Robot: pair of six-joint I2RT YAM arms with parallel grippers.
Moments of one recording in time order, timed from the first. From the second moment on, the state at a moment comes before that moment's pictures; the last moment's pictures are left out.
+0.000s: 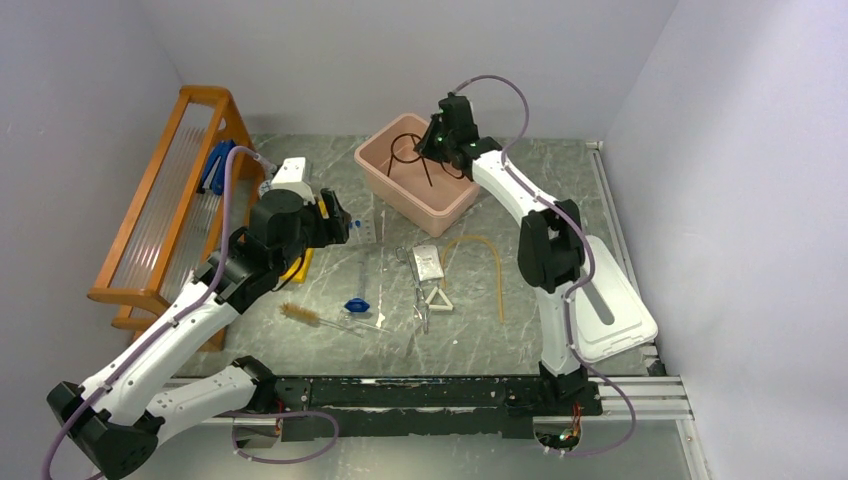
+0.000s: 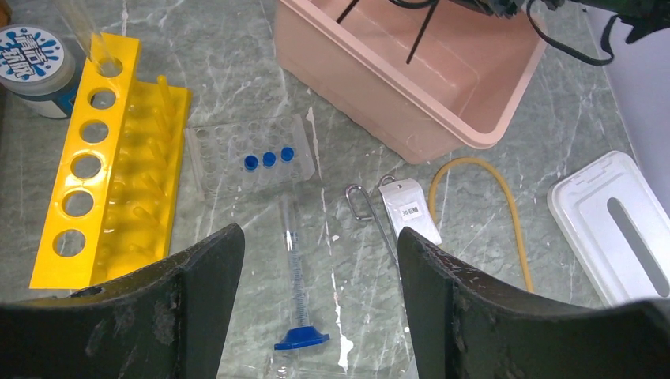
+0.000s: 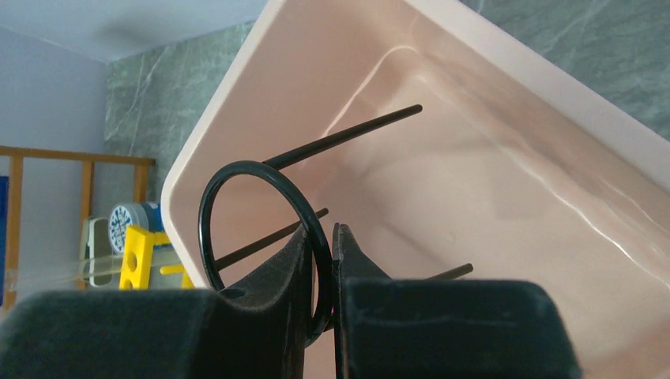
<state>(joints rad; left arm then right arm) -0.64 0.95 1.01 -0.46 -0.34 -0.47 0.44 2.16 1.92 -0.30 -0.03 0.64</state>
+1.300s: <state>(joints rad) -0.63 0.96 0.99 -0.50 -0.34 -0.51 0.40 2.30 2.02 -0.19 -0.08 0.64</state>
